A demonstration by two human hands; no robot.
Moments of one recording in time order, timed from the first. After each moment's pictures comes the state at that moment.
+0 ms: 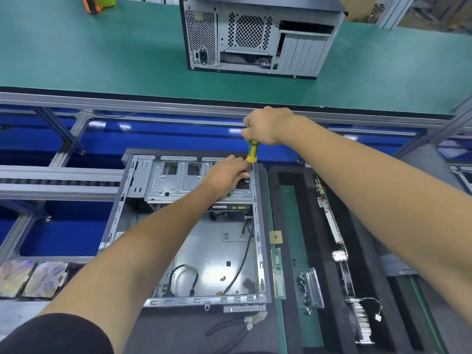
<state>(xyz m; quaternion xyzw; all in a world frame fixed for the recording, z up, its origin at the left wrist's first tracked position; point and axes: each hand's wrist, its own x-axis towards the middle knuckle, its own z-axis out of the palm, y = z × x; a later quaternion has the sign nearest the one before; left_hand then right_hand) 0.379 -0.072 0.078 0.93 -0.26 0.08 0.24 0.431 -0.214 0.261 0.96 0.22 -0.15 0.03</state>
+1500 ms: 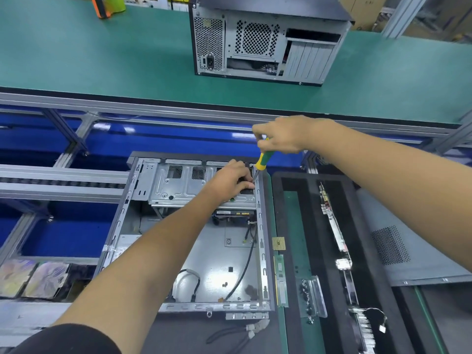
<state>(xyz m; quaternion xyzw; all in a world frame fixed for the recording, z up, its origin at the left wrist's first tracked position) 0.378 -0.070 0.077 0.91 -0.20 0.01 0.35 0.431 -0.242 0.269 0.92 0.32 -0.20 0.04</state>
